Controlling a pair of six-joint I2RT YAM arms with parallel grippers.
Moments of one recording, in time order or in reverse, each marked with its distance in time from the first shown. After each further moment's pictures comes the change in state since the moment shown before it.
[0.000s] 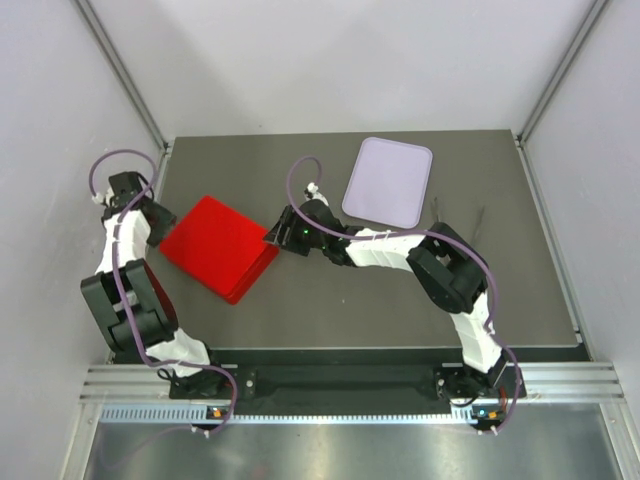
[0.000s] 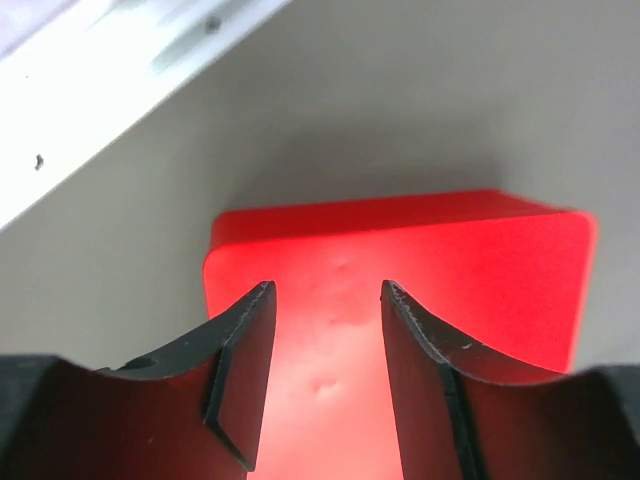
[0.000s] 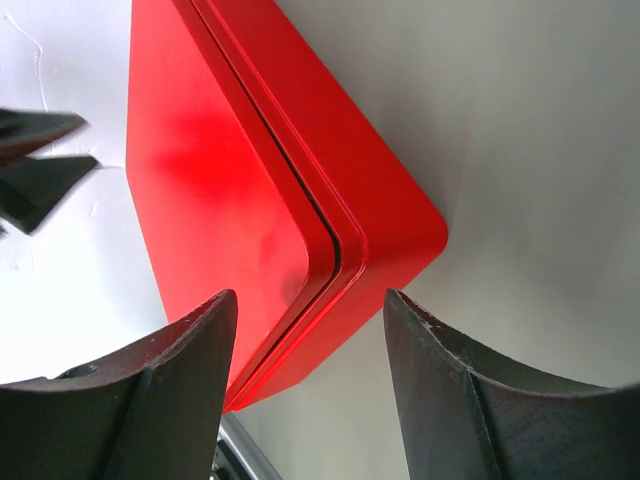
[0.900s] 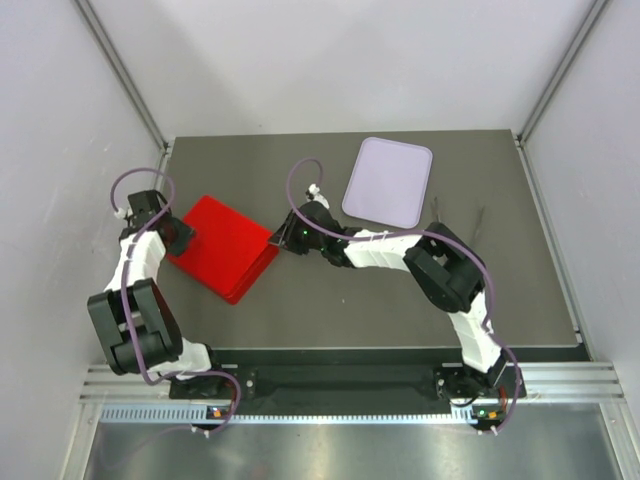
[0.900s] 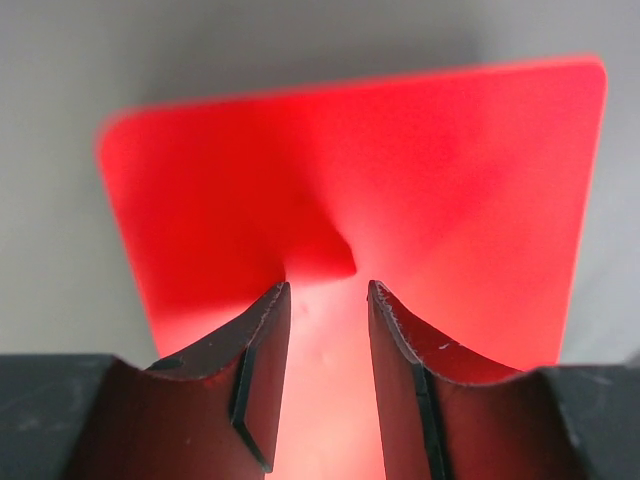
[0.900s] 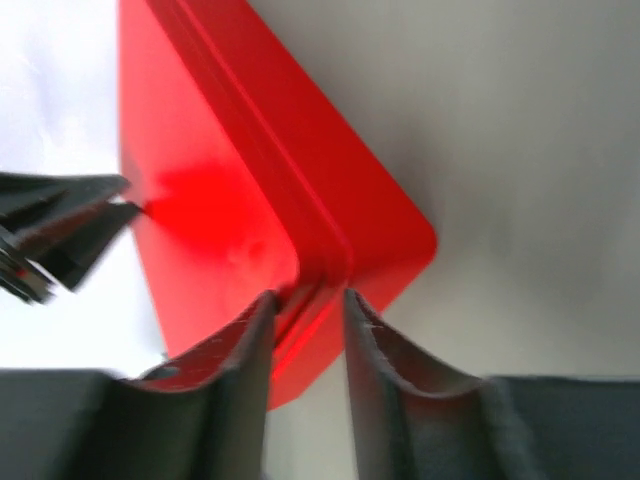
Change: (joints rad) left arm -0.066 -0.121 -0.243 0.119 0.107 -0.059; right arm 0.004 0.016 -0.001 0.001 0.037 0.020
